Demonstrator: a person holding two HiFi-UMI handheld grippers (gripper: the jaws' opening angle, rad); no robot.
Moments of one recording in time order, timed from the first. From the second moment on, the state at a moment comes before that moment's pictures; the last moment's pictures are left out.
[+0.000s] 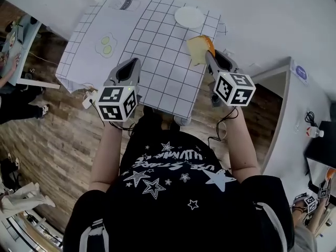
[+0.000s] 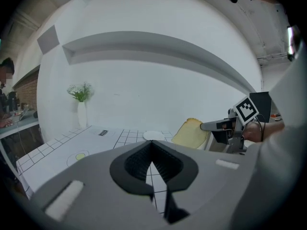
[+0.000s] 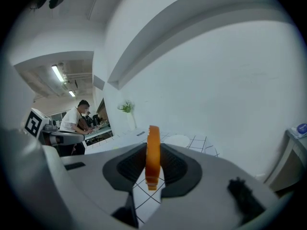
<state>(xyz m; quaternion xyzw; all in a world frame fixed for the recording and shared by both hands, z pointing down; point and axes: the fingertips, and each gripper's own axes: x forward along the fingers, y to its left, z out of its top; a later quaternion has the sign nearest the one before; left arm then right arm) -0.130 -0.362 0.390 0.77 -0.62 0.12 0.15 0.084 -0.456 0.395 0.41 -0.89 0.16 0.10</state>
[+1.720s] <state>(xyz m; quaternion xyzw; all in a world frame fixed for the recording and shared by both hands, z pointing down) -0.191 -0.603 0.440 0.82 -0.52 0.14 0.16 -0.039 -0.676 0.487 0.34 -0.80 -0.30 0.41</state>
